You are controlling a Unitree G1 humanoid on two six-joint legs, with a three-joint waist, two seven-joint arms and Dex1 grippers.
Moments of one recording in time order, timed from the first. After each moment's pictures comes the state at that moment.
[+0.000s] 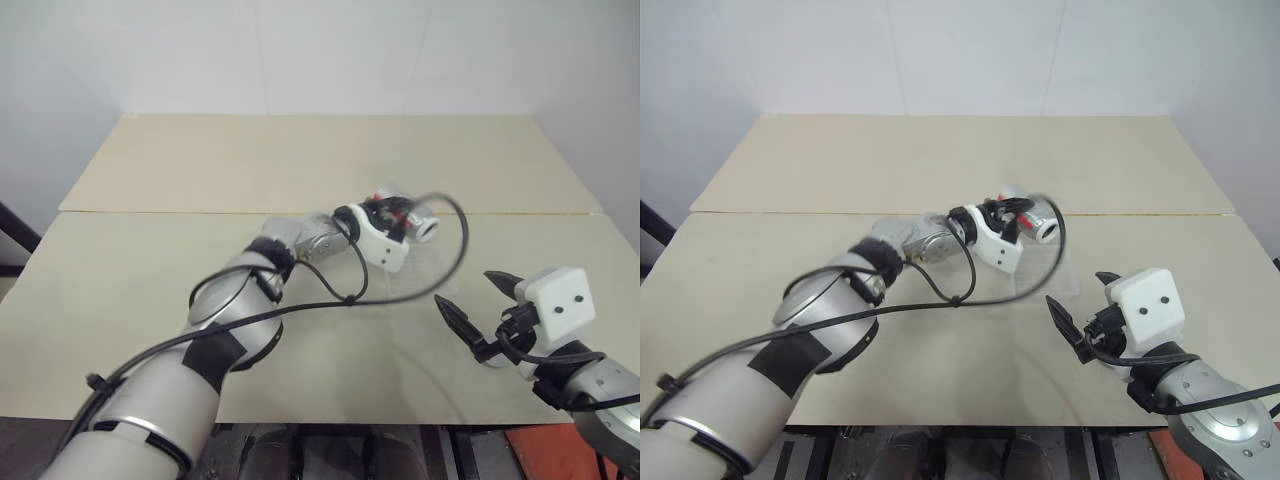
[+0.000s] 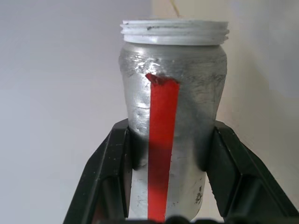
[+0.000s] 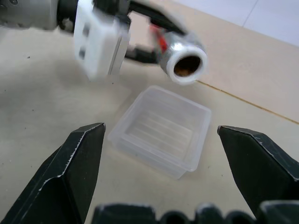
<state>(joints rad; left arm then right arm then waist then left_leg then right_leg) -1.27 0.03 -0.41 1.38 0.51 -0.66 -0.24 0.28 -0.79 -0.39 -1.01 0.78 0.75 0.06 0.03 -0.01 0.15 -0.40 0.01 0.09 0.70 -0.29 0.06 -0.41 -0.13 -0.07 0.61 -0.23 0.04</state>
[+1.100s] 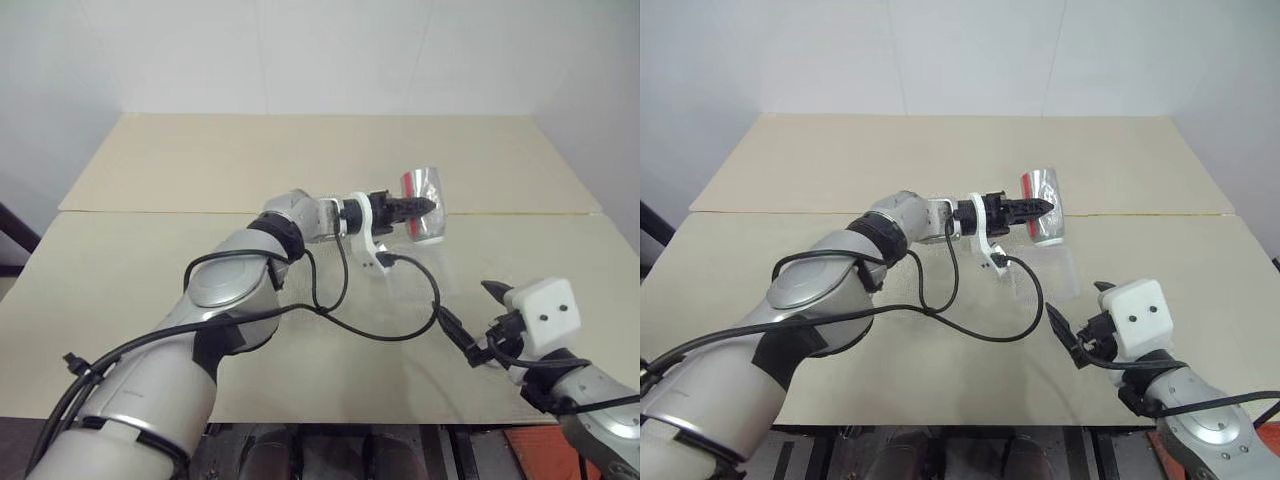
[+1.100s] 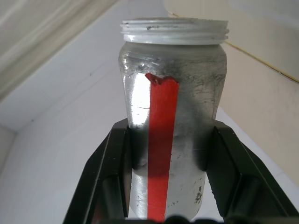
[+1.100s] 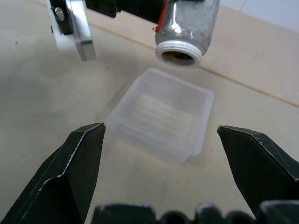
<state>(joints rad) -1.52 0.08 -1.12 1.37 1.31 -0.56 0.74 0.30 -0.70 -0.32 -1.01 0.63 0.77 0.10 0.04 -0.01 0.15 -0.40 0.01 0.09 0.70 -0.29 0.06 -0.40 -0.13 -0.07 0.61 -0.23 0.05</state>
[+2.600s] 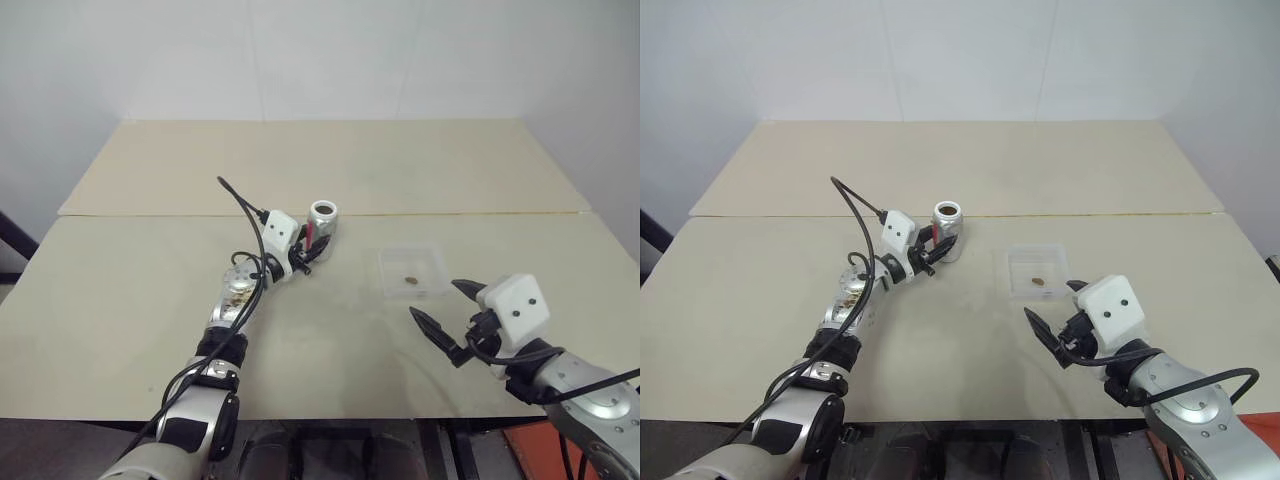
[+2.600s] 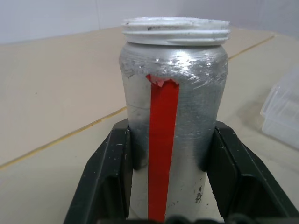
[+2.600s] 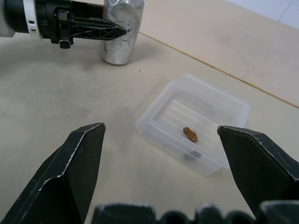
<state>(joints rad) -0.70 0.13 0.01 0.64 -0.07 -0.09 -0.61 0.19 -0.71 -0.22 -0.95 0.55 0.77 0.25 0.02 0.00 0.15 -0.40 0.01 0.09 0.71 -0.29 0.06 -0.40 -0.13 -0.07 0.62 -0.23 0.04</state>
